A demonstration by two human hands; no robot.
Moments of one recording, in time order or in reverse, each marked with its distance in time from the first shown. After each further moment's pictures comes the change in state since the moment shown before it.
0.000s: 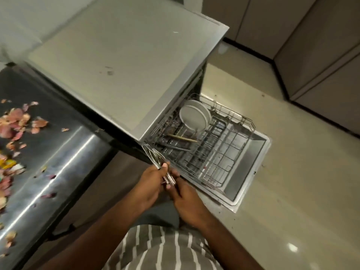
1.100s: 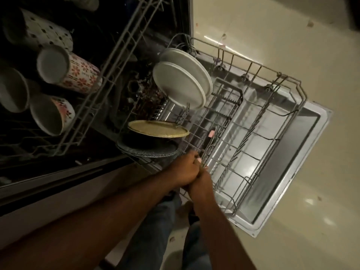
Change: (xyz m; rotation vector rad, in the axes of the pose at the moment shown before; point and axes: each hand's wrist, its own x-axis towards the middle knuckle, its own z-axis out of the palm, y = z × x) left_hand 0.402 -0.144 0.119 1.252 -0.214 -0.080; right_hand 0.306 0.269 -0.069 0.418 0.303 0.499
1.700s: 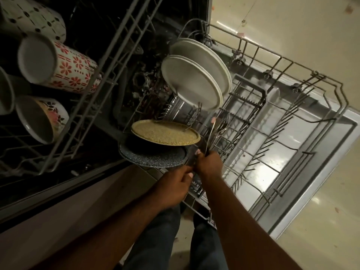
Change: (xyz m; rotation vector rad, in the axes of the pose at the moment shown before) left_hand 0.012 -0.075 -0.004 -0.127 0.025 -0.025; right_hand 0.120 -0.022 0.033 -0.137 0.150 0.125
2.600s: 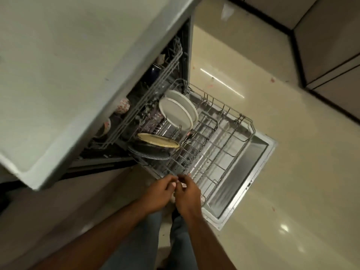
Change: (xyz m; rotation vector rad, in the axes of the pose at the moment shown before) left_hand -0.180 0.077 -0.009 -0.063 0.055 0.095; right_hand -0.245 0.013 -0.118 0.019 -0.085 -0.406
